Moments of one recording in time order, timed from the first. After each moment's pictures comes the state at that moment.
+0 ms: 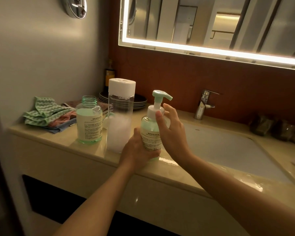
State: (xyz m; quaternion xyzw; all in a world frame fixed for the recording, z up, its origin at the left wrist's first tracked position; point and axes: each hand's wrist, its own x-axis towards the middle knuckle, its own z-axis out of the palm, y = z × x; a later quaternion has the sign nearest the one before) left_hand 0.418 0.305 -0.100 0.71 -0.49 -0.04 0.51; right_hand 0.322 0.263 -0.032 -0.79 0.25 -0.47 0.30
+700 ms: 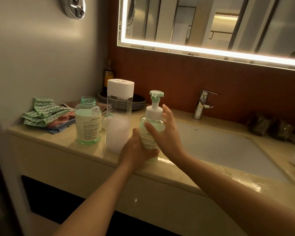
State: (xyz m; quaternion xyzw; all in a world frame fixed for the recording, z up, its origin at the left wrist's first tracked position) left_hand 0.418 0.305 -0.101 0.72 -0.48 -0.04 0.50; right_hand 0.326 0.253 -0.046 -0.81 0.24 -0.43 0.31
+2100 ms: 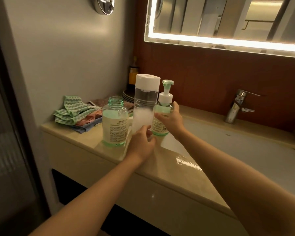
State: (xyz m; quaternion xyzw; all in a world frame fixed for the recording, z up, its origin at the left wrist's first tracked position) left_hand 0.481 0.312 -0.089 0.73 -0.41 -0.04 0.54; right_hand 0.448 0.175 -0.049 -0.77 0.30 -0.37 0.42
